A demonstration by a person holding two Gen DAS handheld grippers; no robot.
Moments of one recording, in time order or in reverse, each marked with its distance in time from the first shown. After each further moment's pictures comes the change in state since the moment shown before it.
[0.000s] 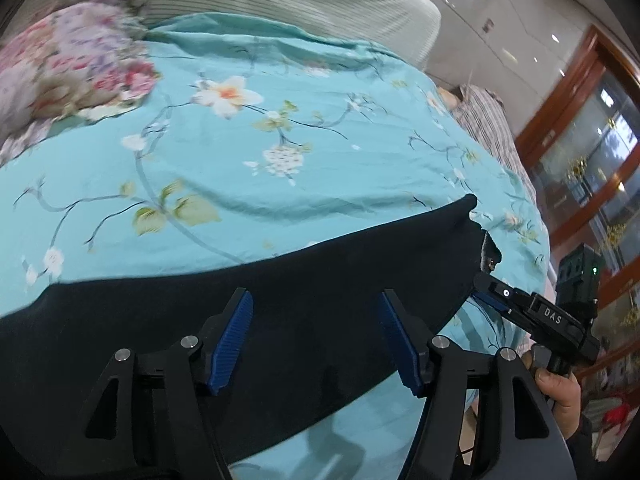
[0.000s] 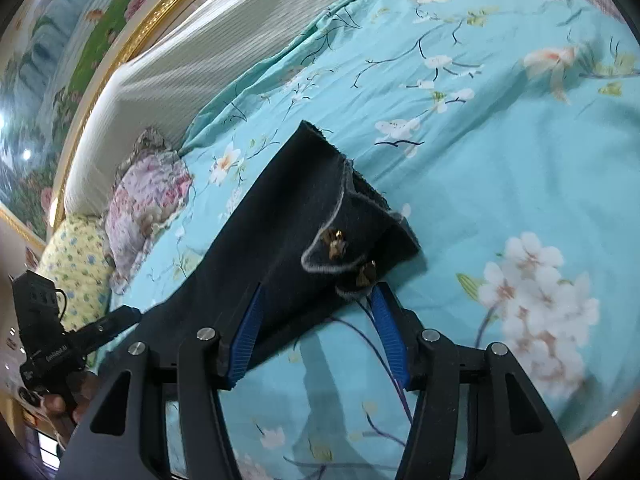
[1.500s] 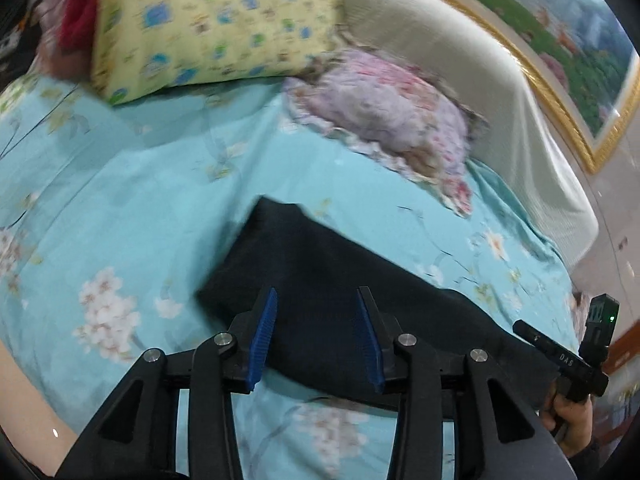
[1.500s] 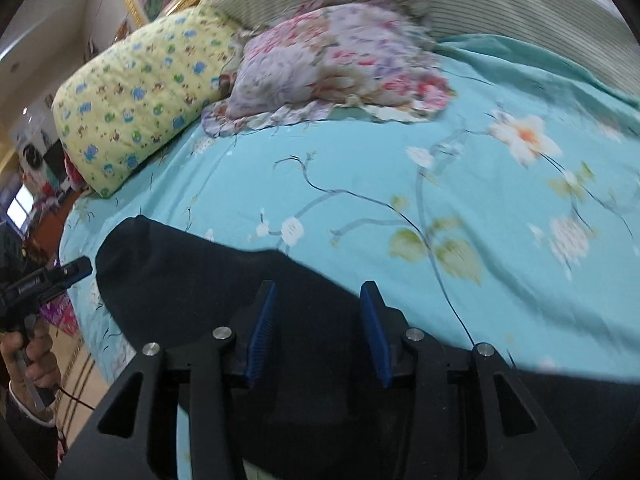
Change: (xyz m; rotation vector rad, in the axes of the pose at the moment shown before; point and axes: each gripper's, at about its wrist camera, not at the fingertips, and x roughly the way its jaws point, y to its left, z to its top) left arm -0.230 0.252 -0.187 -0.630 -0.423 0.401; right arm 0.150 0.271 -0.066 -0.737 0.284 0.195
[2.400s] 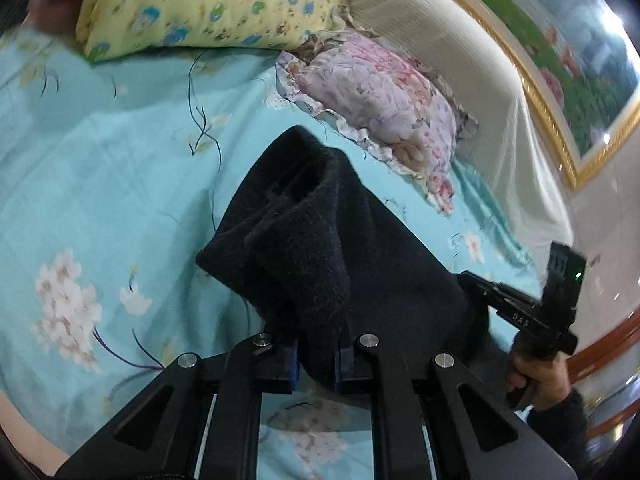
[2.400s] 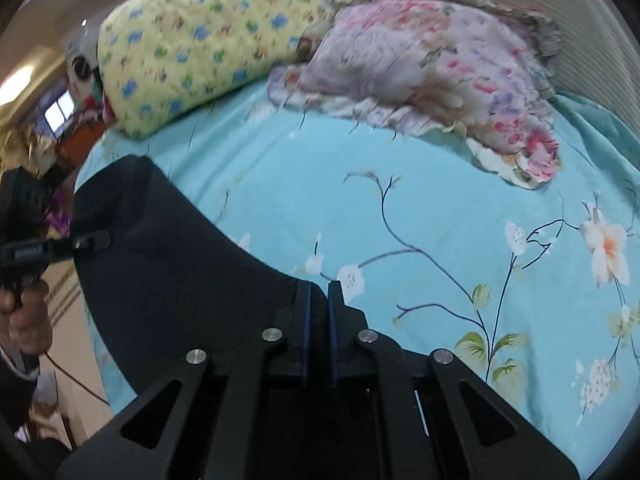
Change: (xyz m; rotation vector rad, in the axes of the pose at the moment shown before) left arm 0.028 0.022 0.007 -0.087 0.073 -0.099; right arm 0.060 0.050 0.054 -0.321 0.099 0.110
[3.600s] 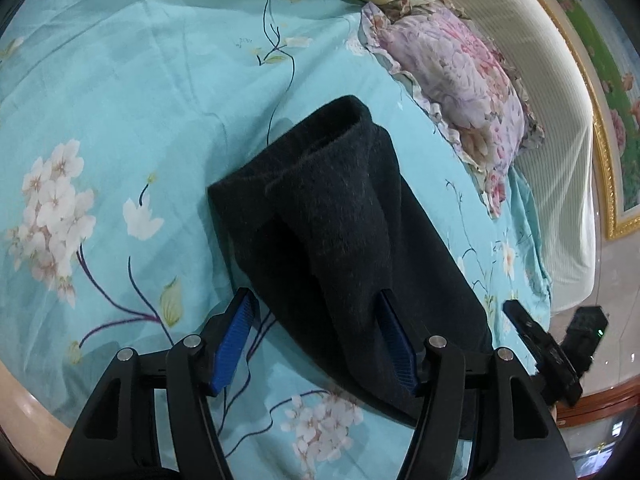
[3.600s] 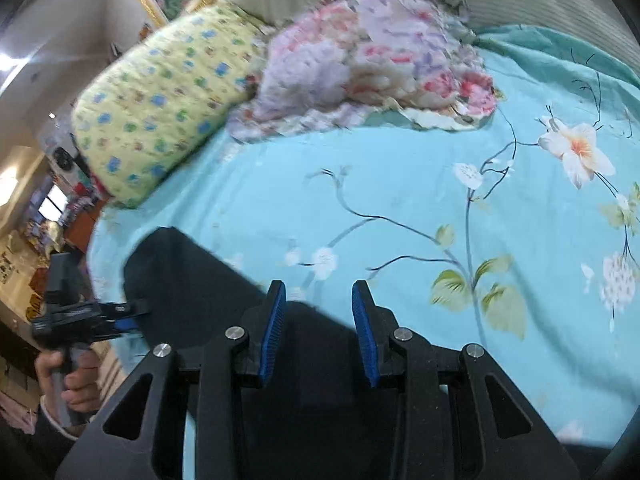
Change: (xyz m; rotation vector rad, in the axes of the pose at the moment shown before) left arm 0.034 0.029 -0.016 -0.262 0.133 0.086; right arm -0.021 -0.040 -0.025 0.310 -0.054 0.037
